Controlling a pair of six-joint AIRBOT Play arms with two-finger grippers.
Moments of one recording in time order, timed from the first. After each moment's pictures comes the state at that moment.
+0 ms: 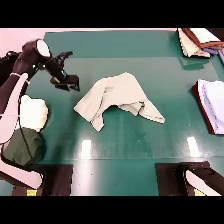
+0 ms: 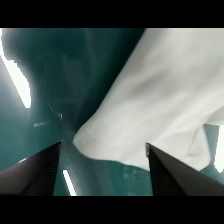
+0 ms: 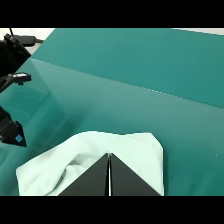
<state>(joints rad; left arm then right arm) -0.15 -1.67 1.68 1.30 -1.49 -1.53 0.01 -0.97 1.71 -1.02 1.25 1.41</state>
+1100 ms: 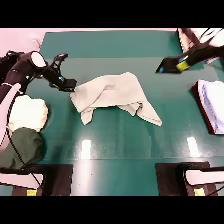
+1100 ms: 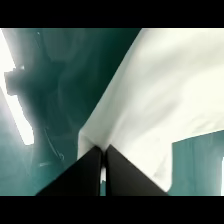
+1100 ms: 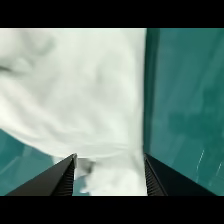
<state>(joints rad) -0.13 -1.52 1.47 1.27 -1.24 -1.46 0.00 -1.53 1.61 -1.10 1.36 1.41</state>
